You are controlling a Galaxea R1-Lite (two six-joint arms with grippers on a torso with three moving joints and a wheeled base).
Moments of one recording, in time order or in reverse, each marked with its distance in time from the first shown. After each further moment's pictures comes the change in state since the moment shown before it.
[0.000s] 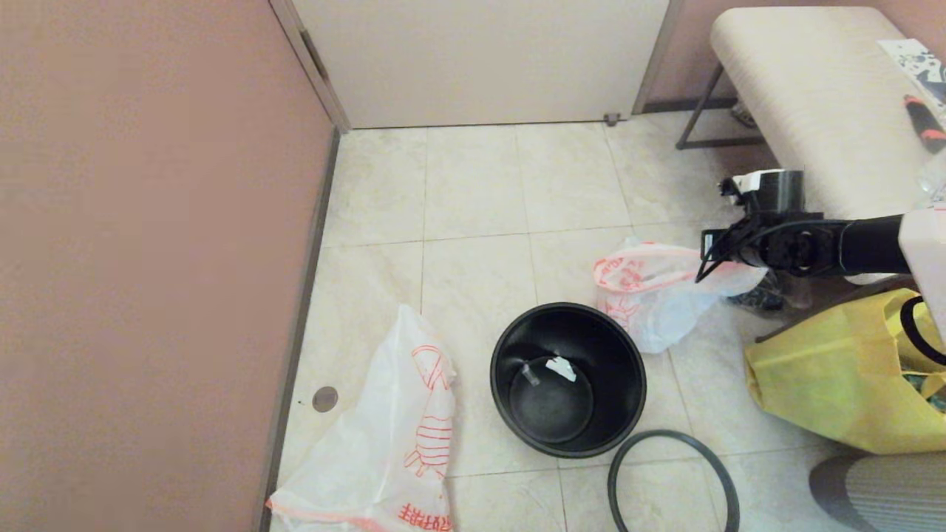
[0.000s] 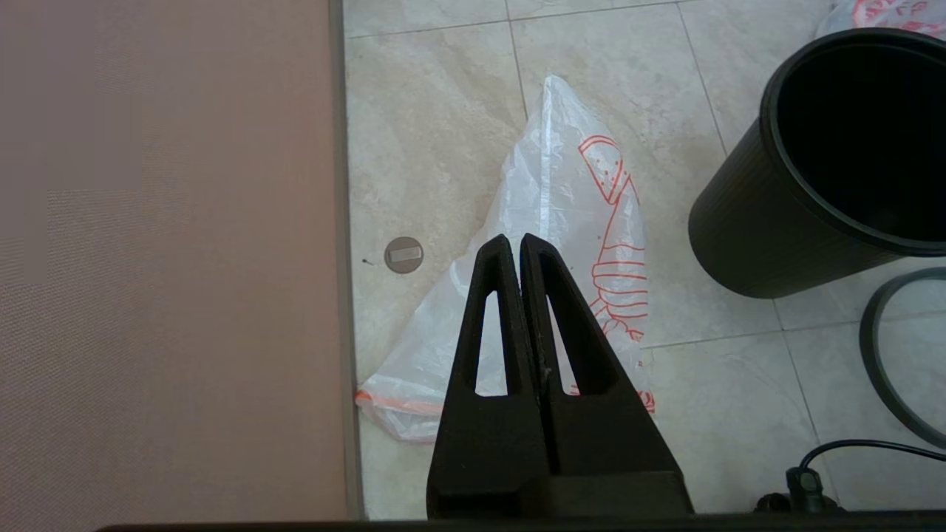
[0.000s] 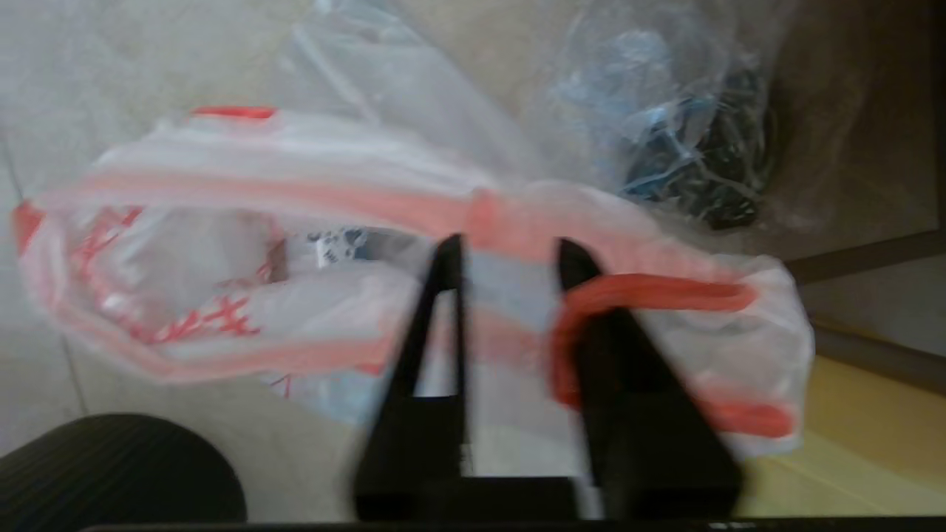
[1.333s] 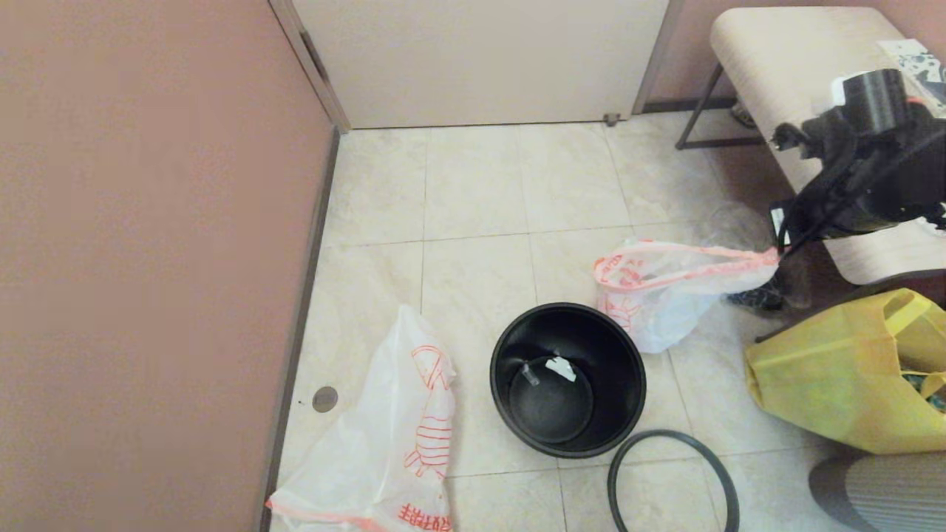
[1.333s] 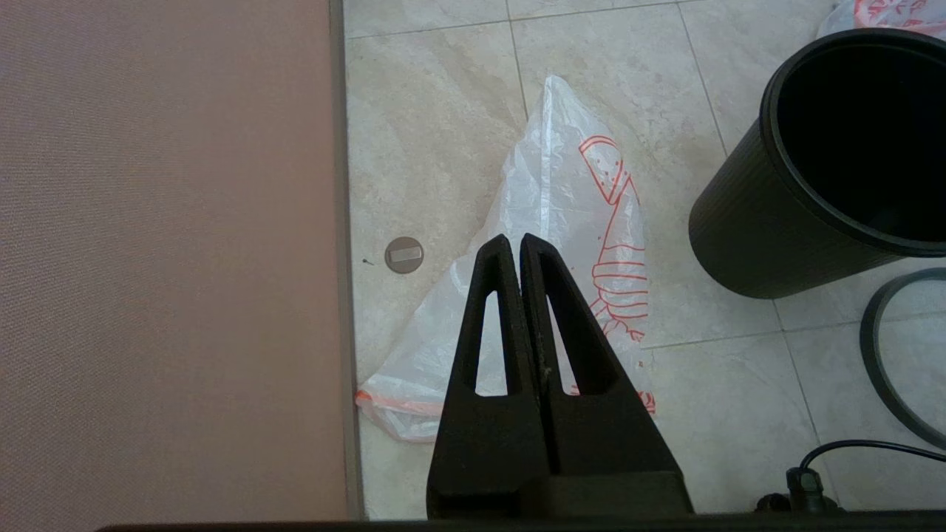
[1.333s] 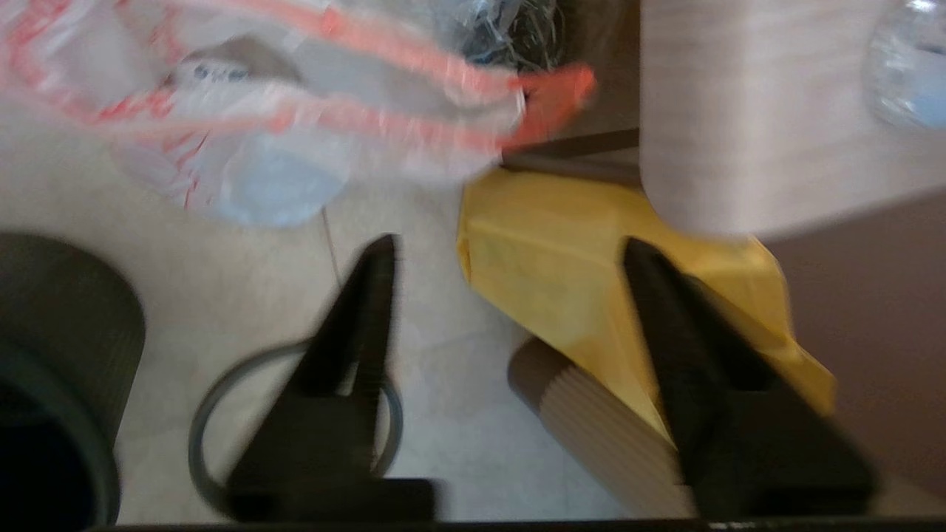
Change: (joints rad) left arm 0.000 0.000 0.000 0.000 0.000 0.000; right arm 0.139 -0.495 0.210 0.476 -0.305 -0.059
